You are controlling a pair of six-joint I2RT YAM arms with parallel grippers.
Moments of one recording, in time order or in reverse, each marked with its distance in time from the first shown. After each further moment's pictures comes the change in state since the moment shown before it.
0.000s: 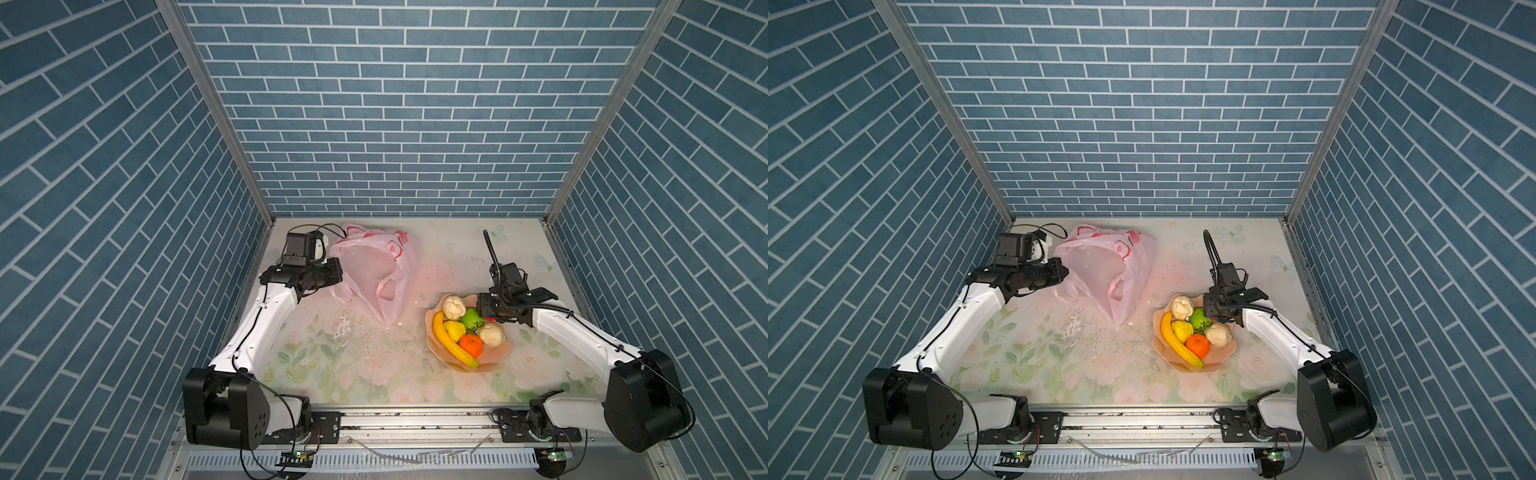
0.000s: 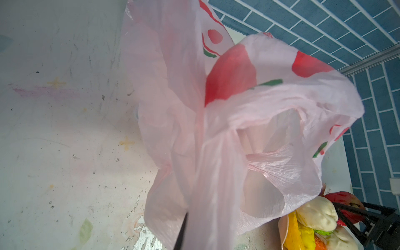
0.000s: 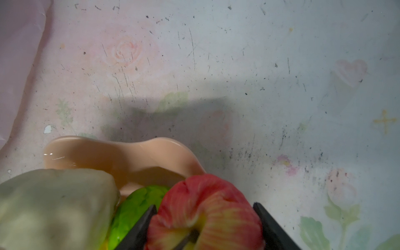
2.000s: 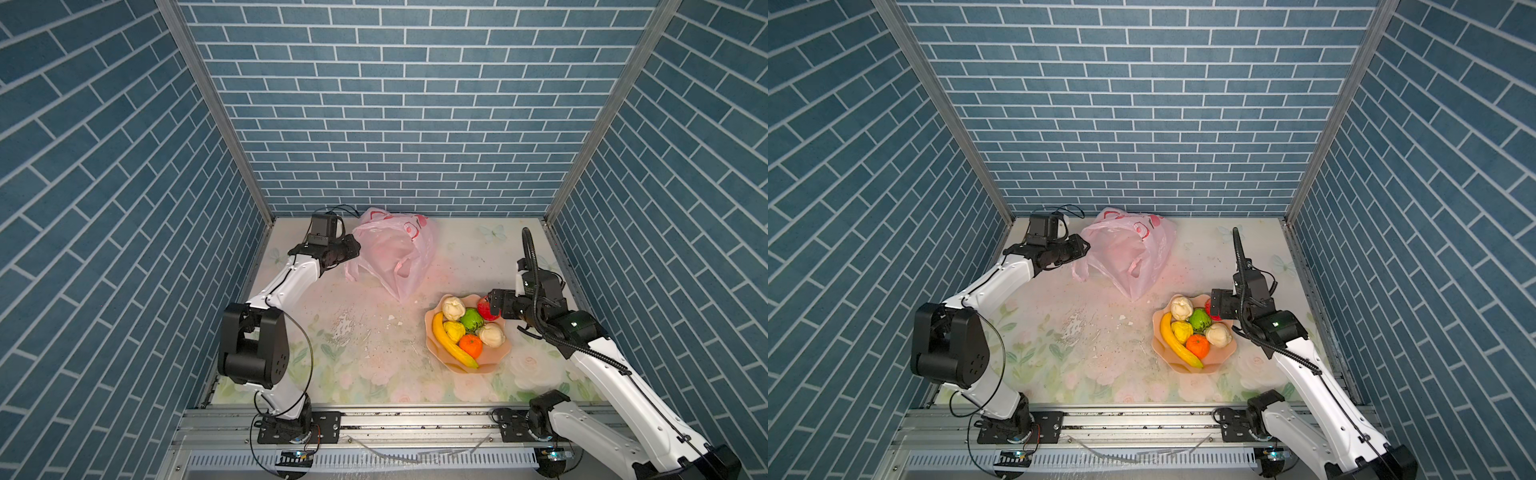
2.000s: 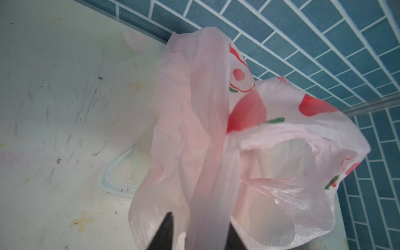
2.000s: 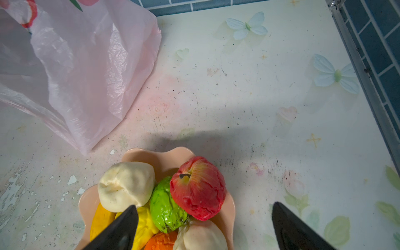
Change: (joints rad) left arm -0.069 0.350 0.194 0.276 -0.072 -0.161; right arm -0.001 -0.415 -0.001 -0.107 0.045 -0.003
